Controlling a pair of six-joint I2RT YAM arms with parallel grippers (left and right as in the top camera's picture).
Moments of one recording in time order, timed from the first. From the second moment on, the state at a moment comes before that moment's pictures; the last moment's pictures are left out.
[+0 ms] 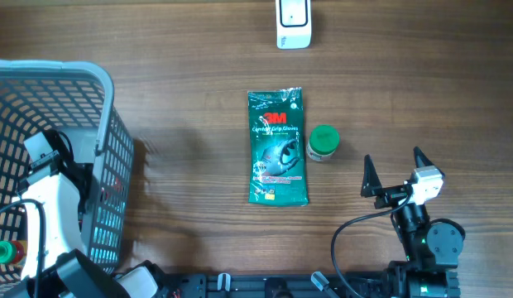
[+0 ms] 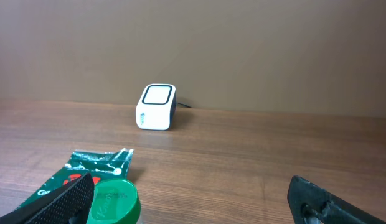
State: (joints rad) left arm 0.56 1.38 0.82 -0.81 -0.32 -1.03; right arm -0.06 0.01 0.01 0.01 -0.23 0.01
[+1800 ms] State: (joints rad) left arm 0.55 0.72 1.09 -0.56 0.32 -0.80; right arm -0.06 0.01 0.01 0.01 -0.23 0.01
